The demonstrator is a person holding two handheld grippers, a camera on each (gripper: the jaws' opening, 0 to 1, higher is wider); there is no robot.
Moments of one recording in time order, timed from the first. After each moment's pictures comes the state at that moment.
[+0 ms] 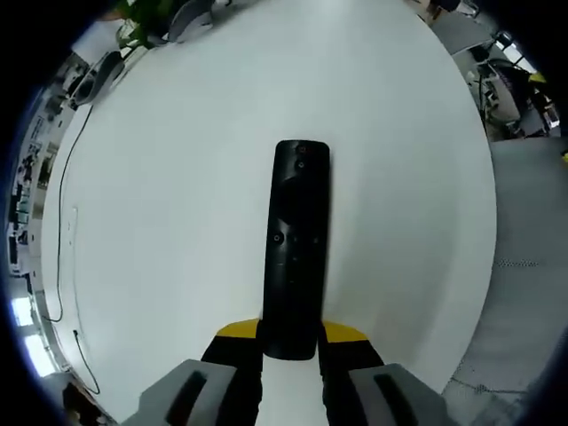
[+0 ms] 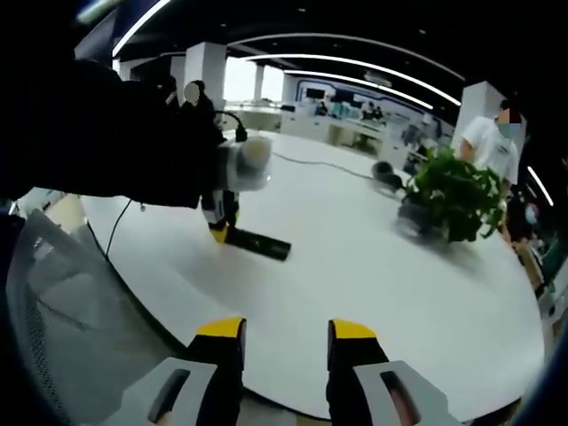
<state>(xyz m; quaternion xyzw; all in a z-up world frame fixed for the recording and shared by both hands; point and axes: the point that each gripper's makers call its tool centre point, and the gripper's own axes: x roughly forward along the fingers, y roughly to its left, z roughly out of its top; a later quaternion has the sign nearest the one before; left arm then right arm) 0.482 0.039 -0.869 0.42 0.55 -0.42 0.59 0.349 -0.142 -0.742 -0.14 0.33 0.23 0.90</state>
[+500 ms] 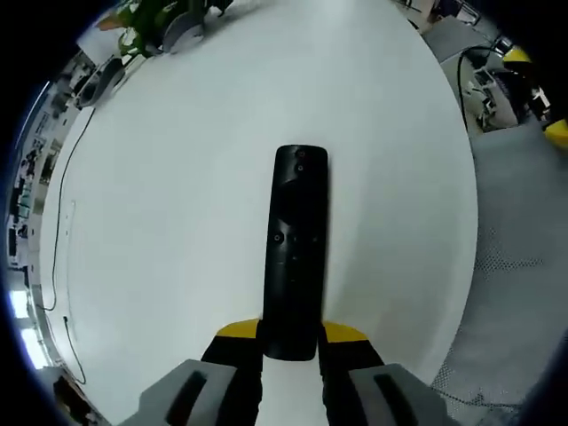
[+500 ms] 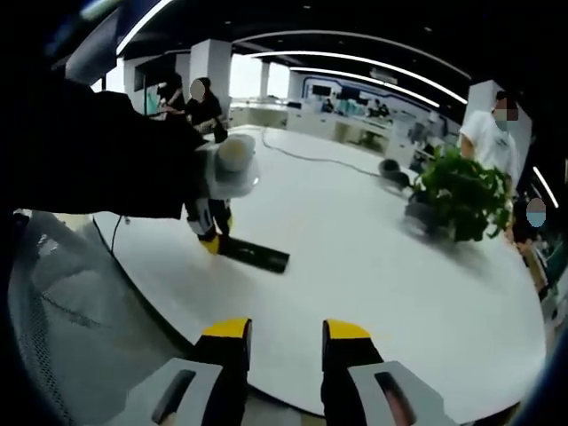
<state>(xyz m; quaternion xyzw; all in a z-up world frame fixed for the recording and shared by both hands) 0.441 0.035 -0.868 0.40 0.54 -0.43 0.61 0.346 -0.137 -0.744 -0.14 0.34 0.24 0.90</state>
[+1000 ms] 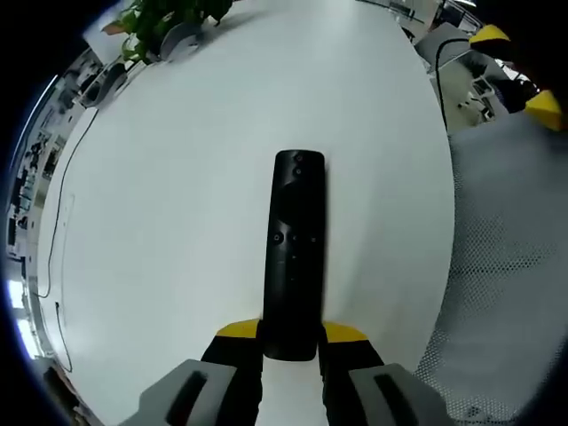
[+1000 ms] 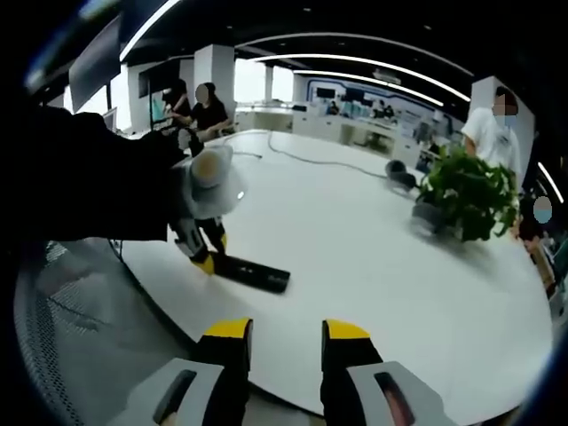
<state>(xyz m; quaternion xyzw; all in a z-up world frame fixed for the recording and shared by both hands) 0.398 0.029 -0.869 0.38 0.53 -0.43 0.63 0.343 -0.131 -0.743 -0.12 0.33 0.26 0.90</state>
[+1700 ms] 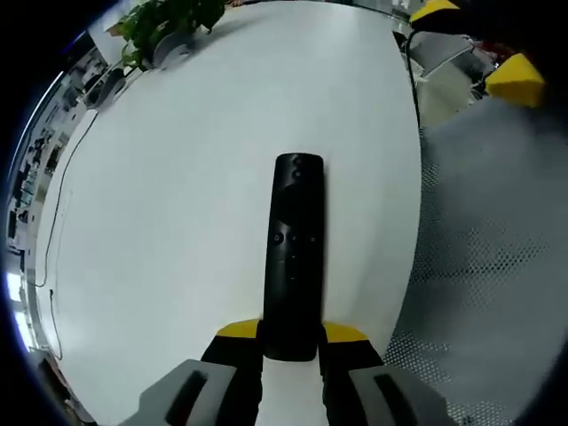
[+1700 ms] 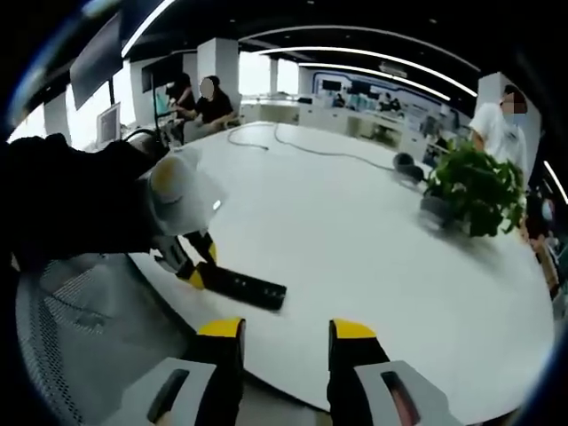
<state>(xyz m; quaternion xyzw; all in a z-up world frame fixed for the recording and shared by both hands) 0.355 0.020 -0.867 0.36 0.52 -0.43 0.64 0.338 -0.126 -0.750 -0.12 0.36 0.27 0.88</state>
